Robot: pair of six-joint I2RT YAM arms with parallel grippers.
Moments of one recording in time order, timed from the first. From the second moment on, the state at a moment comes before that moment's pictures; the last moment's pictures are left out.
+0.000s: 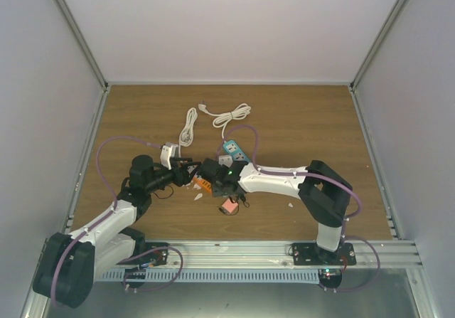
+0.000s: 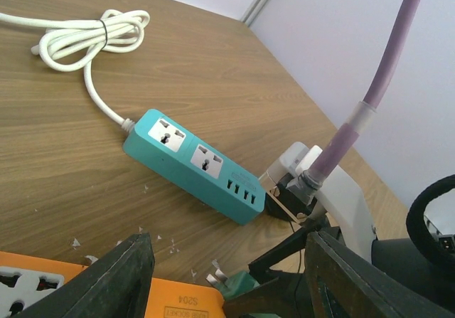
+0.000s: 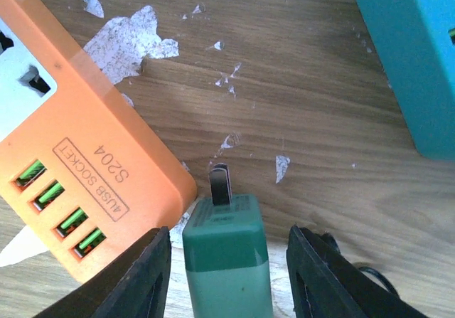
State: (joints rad) left arm -0.28 0.98 0.27 0.42 0.59 -0.45; right arm 1.08 1.85 1.23 -0.66 0.30 0.88
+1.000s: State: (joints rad) left arm -0.28 0.98 0.27 0.42 0.59 -0.44; right arm 1.05 1.62 1.00 -0.53 0.30 0.88
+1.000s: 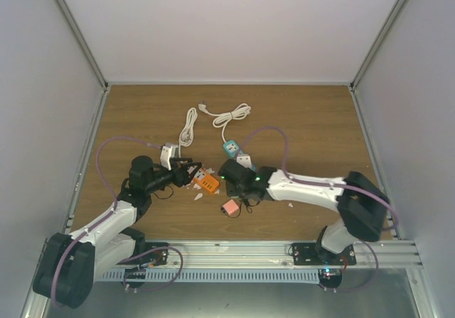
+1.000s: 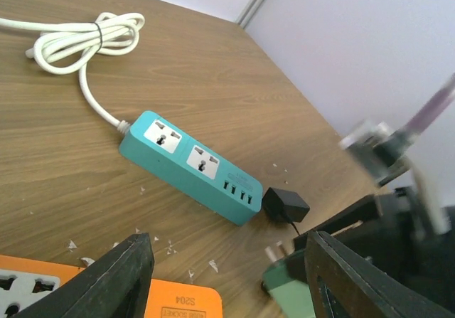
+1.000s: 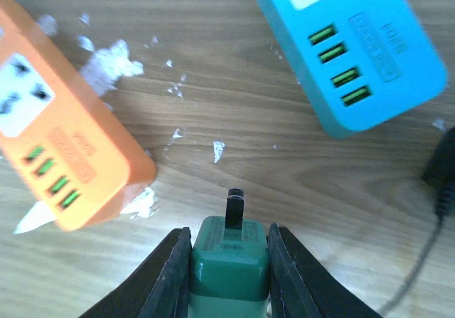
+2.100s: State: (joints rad) left arm -1.21 1.34 0.29 0.86 -0.20 0.33; right arm 0.79 1.01 0.72 -0.34 0.11 0.99
